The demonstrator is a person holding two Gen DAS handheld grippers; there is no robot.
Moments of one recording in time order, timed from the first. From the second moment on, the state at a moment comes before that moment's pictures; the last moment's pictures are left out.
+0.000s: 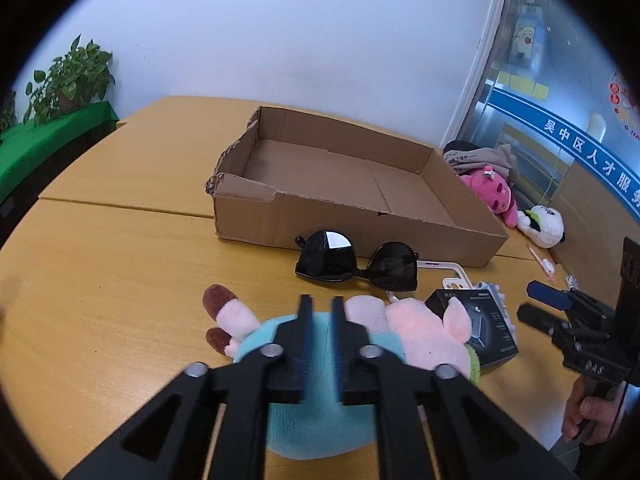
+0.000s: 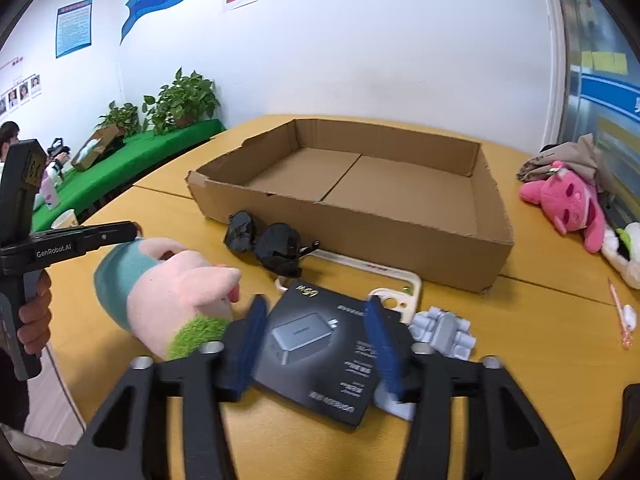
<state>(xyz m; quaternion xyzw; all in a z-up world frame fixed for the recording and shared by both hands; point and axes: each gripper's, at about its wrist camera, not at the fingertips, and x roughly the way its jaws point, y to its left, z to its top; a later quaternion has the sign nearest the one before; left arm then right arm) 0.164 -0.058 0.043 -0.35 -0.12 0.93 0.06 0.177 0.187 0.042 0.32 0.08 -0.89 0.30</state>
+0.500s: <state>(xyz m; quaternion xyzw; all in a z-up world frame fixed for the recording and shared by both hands) 0.182 -0.068 0.036 -0.33 -0.12 0.93 0.05 0.186 0.162 0.036 0.32 0.08 -0.88 0.34</state>
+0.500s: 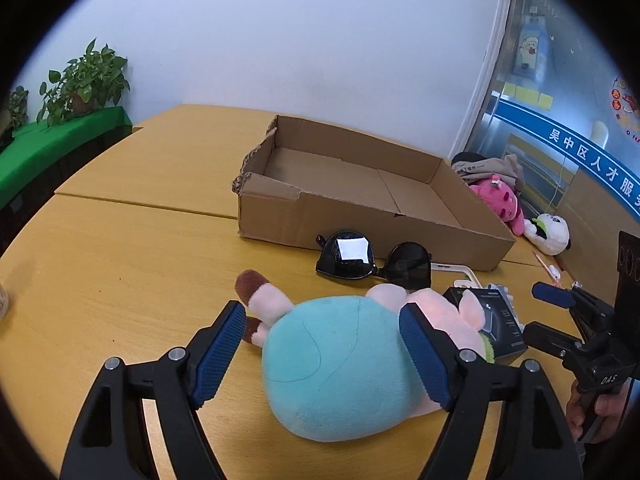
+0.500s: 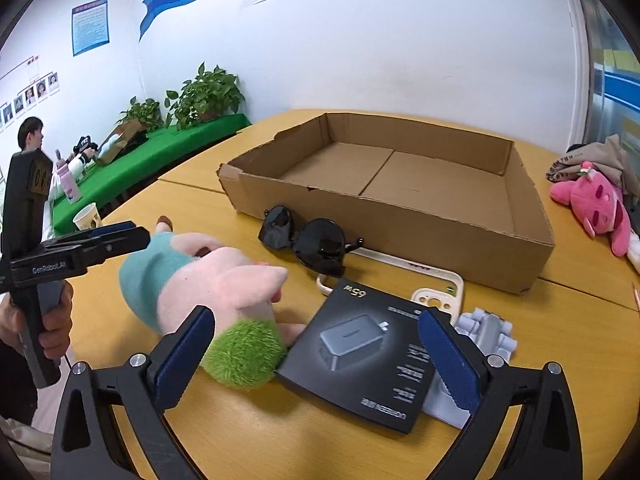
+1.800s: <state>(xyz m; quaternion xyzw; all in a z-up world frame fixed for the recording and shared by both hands) 0.158 -0.063 0.120 -0.30 -0.15 0.92 0.19 0.201 0.097 0.090 0.29 0.09 -0.86 0.41</state>
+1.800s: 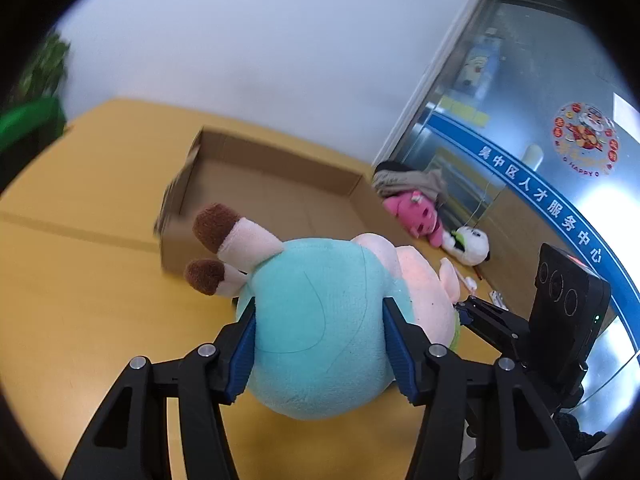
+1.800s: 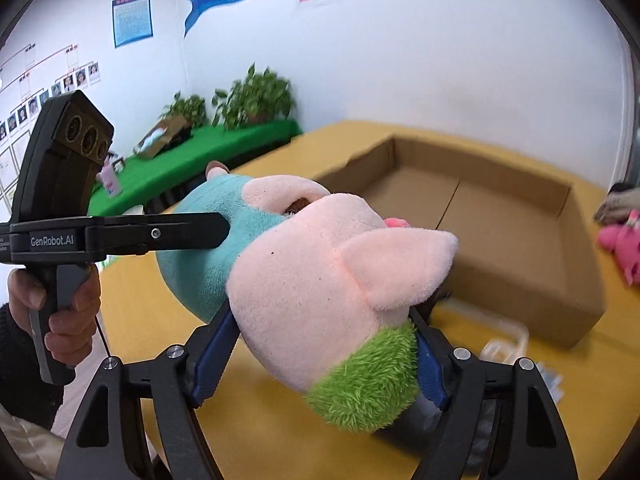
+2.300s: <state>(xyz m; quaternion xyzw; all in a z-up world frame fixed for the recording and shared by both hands) 0.086 -0.028 0.326 -0.13 -0.07 0.96 0.25 0.140 0.116 0.301 0.11 0.11 -0.92 0.36</state>
